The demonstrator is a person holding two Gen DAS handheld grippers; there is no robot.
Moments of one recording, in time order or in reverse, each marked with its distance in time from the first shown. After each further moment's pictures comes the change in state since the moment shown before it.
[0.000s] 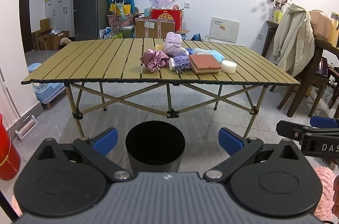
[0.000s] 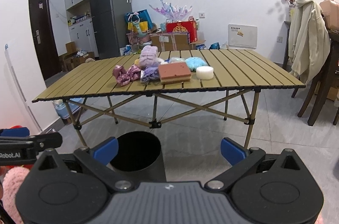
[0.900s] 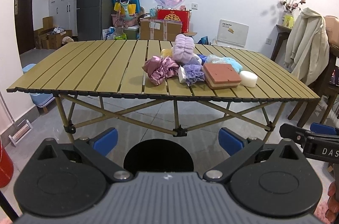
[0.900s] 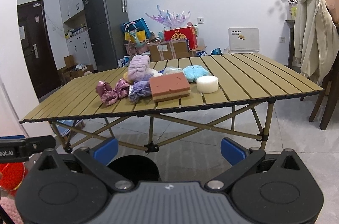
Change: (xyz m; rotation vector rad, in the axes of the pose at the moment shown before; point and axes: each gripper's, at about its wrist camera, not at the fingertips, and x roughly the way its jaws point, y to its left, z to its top) left arm 0.105 0.018 0.038 -0.029 -0.017 0.025; right arm 0.110 -0.020 0.031 0.038 -0.067 0.022
